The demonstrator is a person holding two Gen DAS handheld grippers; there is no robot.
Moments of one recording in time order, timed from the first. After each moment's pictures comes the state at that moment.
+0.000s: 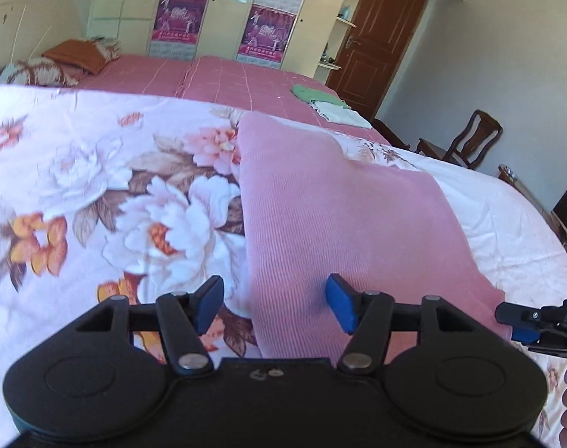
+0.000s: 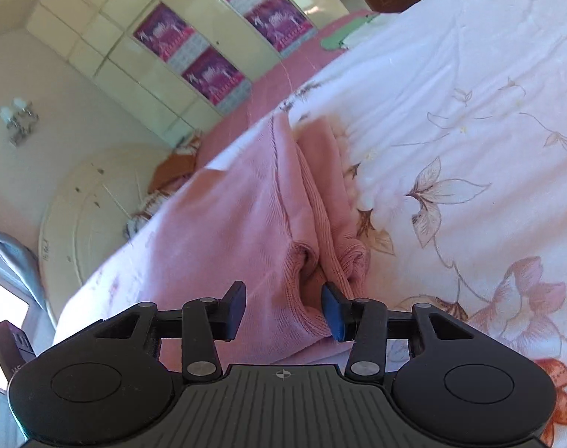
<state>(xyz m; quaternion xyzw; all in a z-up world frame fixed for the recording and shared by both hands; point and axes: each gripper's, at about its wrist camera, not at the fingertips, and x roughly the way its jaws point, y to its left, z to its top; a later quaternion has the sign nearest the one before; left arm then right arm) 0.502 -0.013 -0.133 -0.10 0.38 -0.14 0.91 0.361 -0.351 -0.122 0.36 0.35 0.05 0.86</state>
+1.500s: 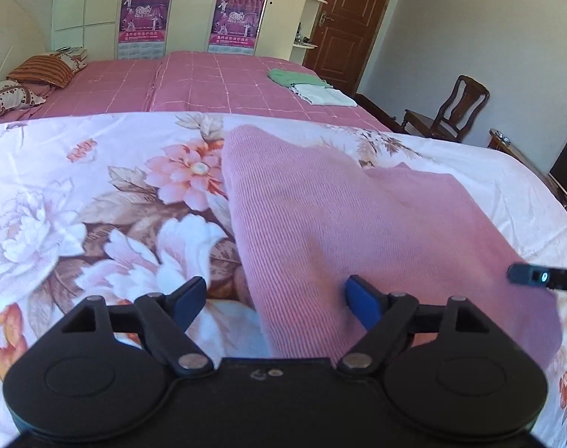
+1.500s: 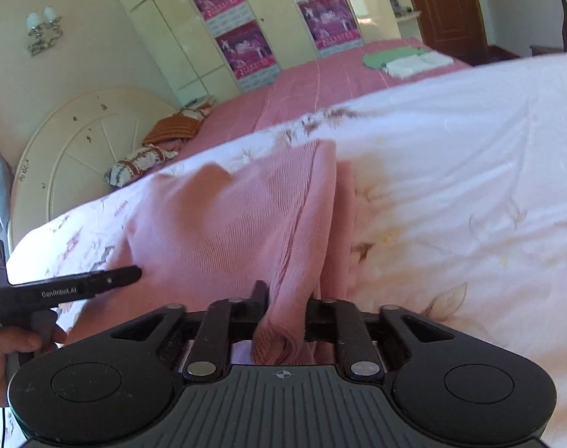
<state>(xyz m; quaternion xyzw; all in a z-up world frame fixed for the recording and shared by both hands) 0.560 -0.030 -0.134 -0.04 0.39 -0.17 0.90 0.408 -0.352 -0.118 0.20 0.35 0.06 0.91</state>
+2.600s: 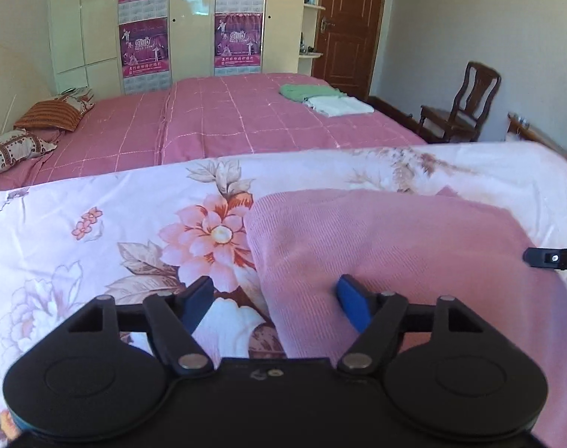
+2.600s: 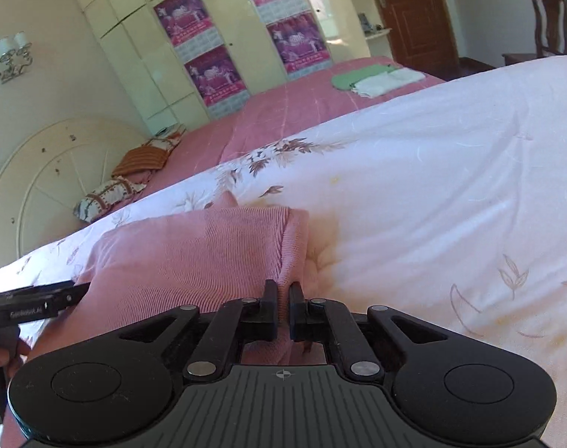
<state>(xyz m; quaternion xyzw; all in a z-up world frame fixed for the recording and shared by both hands) 0.602 -0.039 -0.123 0.02 0.36 -0.16 0.92 0.469 -0.380 -0.141 0.22 0.33 0.01 0.92</state>
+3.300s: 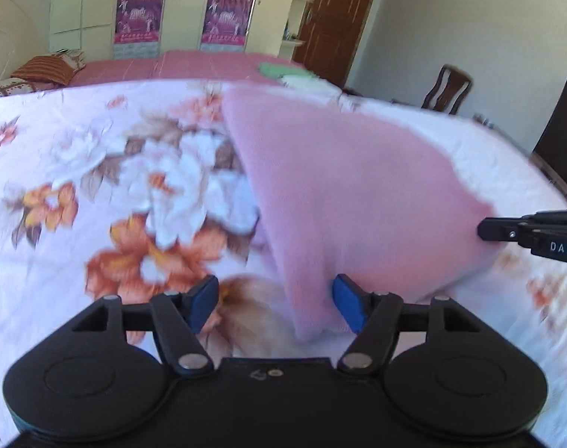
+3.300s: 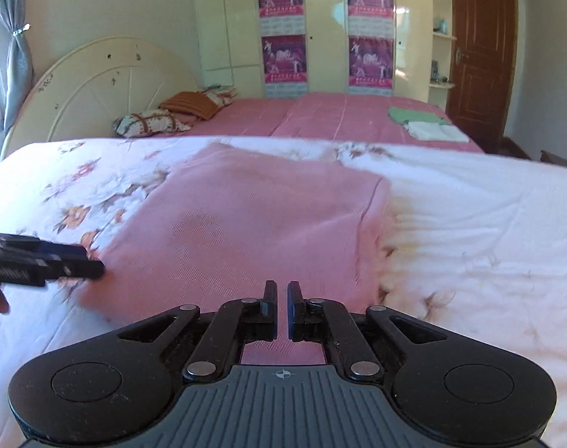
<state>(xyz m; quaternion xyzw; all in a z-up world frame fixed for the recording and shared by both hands) 0.441 -0.011 -0.144 -0.02 0.39 -0.18 0.90 0.358 -0.270 -0.114 0.02 0.35 0.07 0.93</state>
